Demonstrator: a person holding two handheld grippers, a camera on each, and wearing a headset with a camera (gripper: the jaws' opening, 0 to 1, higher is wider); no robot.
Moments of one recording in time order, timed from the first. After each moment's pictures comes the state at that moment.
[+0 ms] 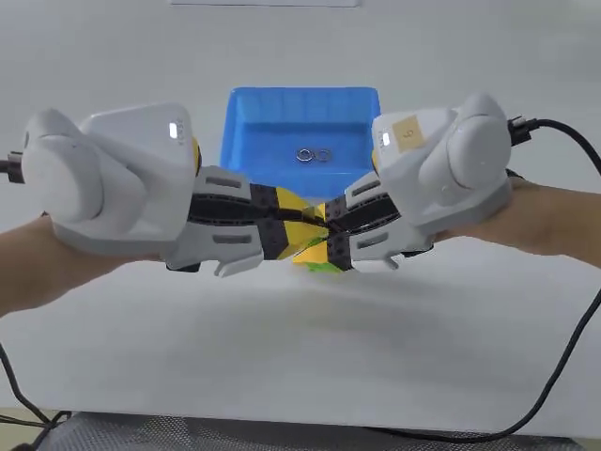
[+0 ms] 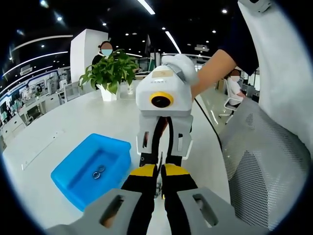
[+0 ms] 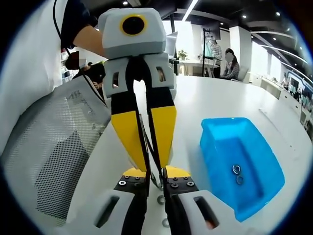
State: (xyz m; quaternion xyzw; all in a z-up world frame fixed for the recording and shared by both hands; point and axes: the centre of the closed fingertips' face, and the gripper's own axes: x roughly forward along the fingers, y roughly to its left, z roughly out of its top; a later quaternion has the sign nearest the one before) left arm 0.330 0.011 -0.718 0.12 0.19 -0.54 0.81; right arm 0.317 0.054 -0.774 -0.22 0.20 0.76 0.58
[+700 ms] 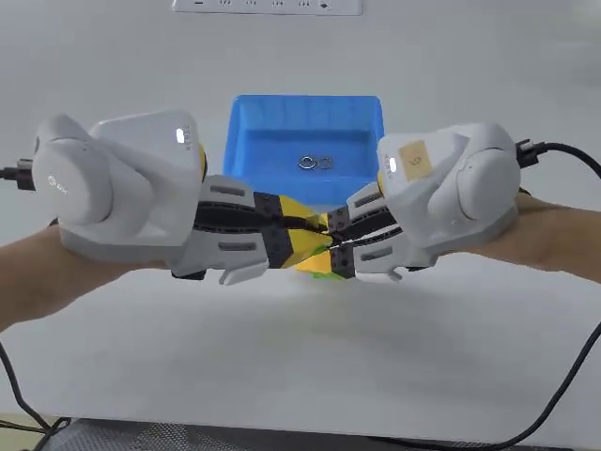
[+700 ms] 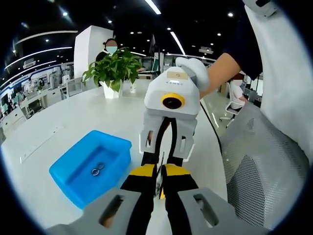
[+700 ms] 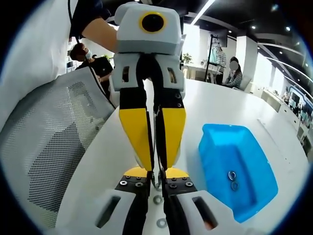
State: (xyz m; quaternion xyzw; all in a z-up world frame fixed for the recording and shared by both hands) left arm 0.331 0.012 -0.718 0.10 0.20 -0.53 0.82; right arm 0.318 0.055 -0.773 -0.25 0.16 0.76 0.57
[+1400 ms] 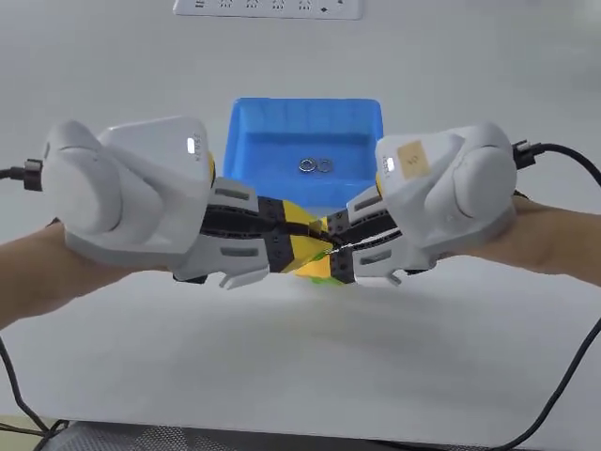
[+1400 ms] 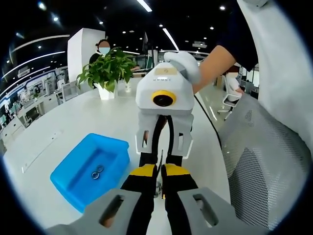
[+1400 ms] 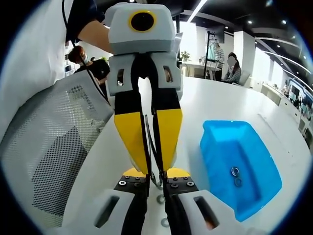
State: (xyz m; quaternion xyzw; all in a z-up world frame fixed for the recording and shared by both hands) left arm 0.328 0.008 -0.721 0.14 0.20 -0.54 0.81; right arm 0.316 0.052 -0.776 -0.24 0.19 0.76 0.58
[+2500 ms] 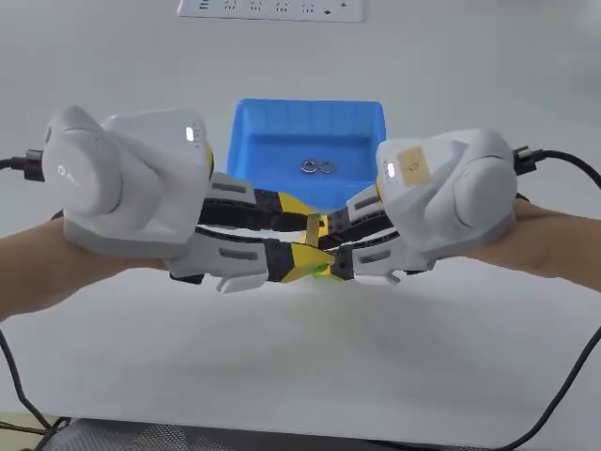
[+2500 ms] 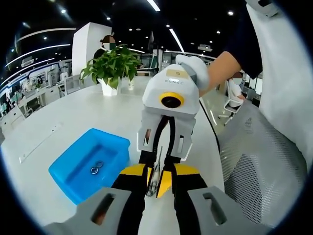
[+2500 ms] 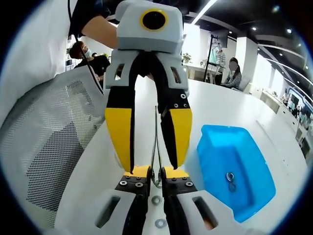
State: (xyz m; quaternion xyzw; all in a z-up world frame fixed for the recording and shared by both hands) left arm 0.329 0.014 -0.714 0.10 0.21 -0.53 0.81; right arm 0.321 0.054 -0.772 -0.26 0.16 0.75 0.58
